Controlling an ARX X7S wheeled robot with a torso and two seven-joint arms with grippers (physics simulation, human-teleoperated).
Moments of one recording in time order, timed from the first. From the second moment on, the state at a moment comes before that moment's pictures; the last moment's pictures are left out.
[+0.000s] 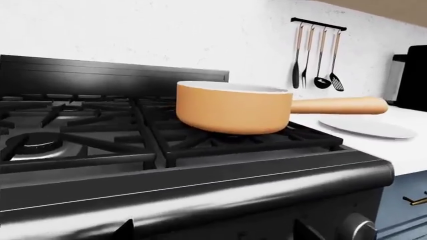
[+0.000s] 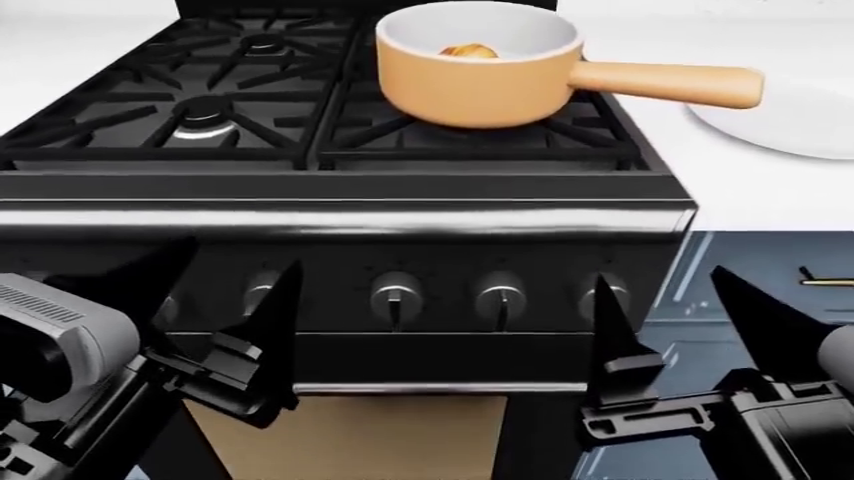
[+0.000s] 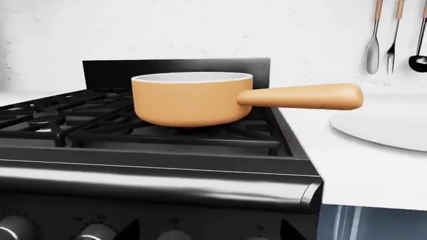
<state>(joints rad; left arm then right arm) -0.25 -0.70 -0.25 0.96 -1.39 -0.83 -0.47 1.92 1.24 -2.47 -1.04 1.04 -0.41 1.31</state>
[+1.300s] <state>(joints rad) -0.26 -0.70 -0.20 0.94 -1.35 -0.81 -0.46 2.05 1.20 -2.67 -0.94 1.10 -0.53 1.27</state>
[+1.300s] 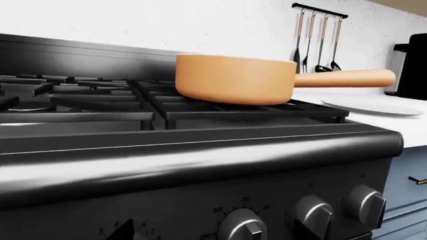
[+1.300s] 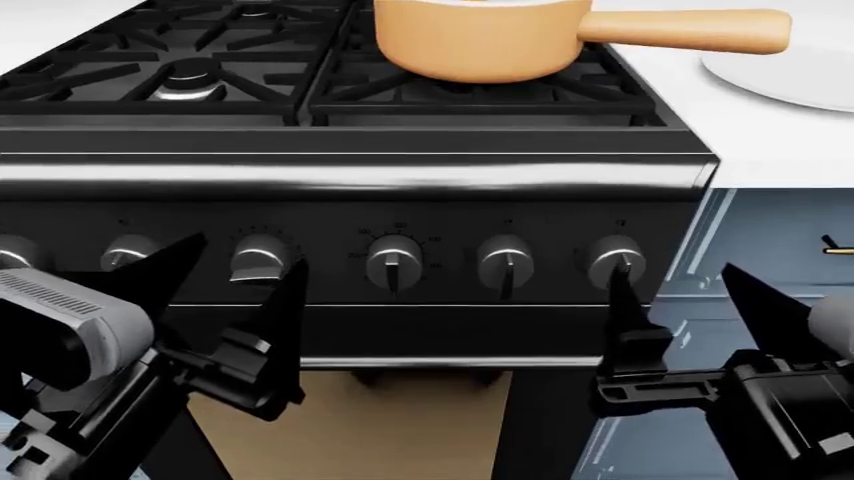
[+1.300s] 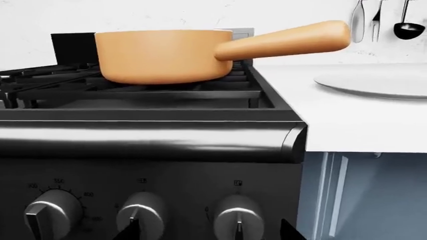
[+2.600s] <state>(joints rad) -0.28 -0.69 -0.14 0.89 -1.30 -0.80 -0.43 1.92 1.07 -2.59 -0.65 1.41 -0.62 1.06</state>
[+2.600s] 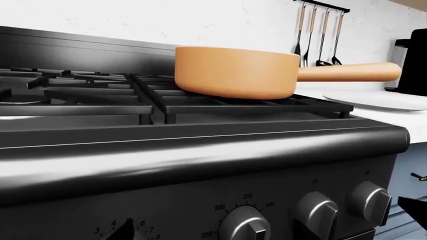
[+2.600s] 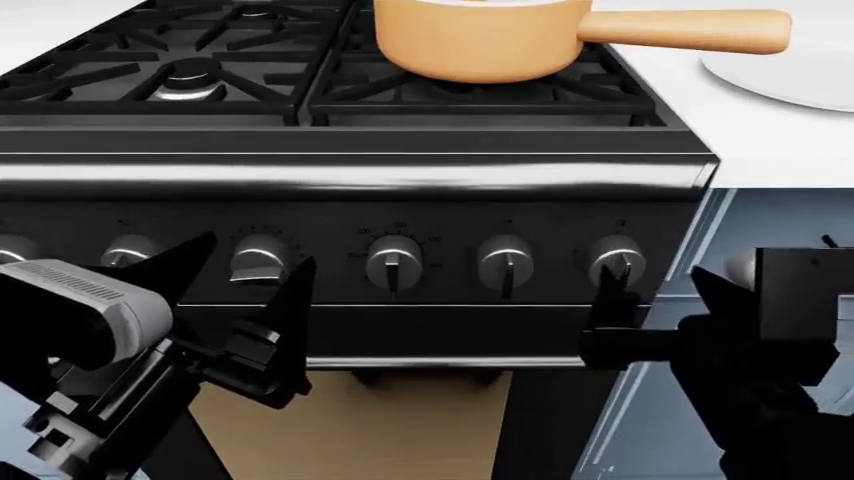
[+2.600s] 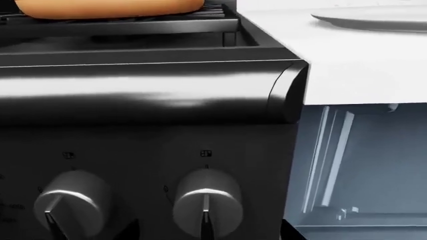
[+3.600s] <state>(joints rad) -0.27 -0.69 -0.12 0.88 -1.27 -0.78 -0.41 1.85 0.99 -2.54 -0.53 1.48 -0.58 1.00</state>
